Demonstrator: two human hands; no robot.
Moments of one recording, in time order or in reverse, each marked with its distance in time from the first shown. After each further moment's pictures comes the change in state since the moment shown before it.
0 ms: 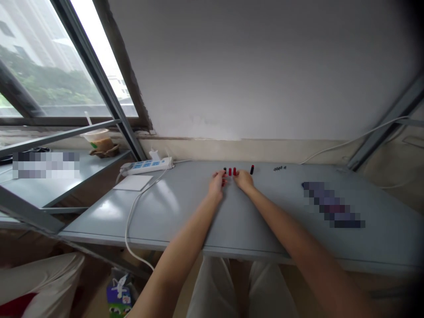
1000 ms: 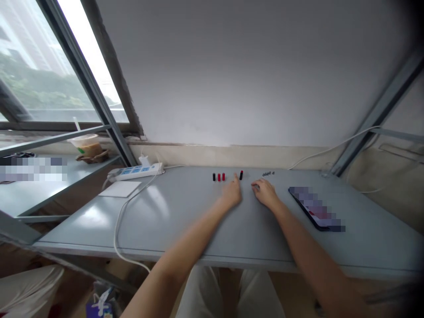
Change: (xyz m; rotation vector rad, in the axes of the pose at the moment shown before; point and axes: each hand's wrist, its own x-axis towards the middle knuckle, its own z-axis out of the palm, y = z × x) left_hand -0.015 -0.029 0.065 1.061 -0.252 0.460; right_hand -0.039 0.100 -0.075 -0.140 0.123 -0.239
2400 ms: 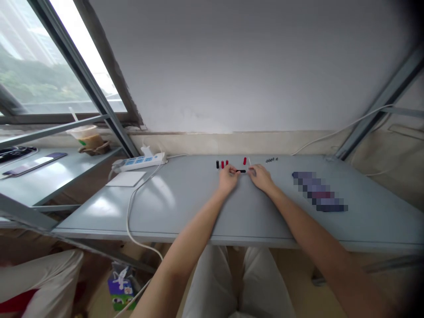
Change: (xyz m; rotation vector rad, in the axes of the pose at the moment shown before) left_hand -0.008 -0.024 -0.007 -0.367 0.217 0.019; right_hand 0.006 -0.014 0.024 0.133 0.010 0.042
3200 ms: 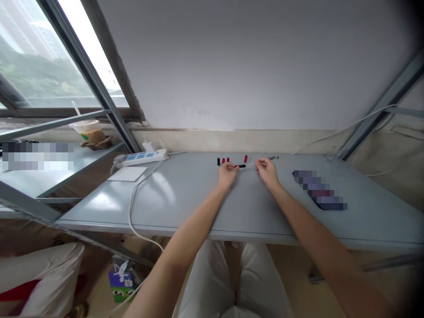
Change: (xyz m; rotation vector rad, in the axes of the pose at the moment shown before) left_hand -0.004 0.016 -0.003 -0.302 0.029 -0.283; right_hand 0.002 -0.016 -0.018 0.759 0.213 0.227
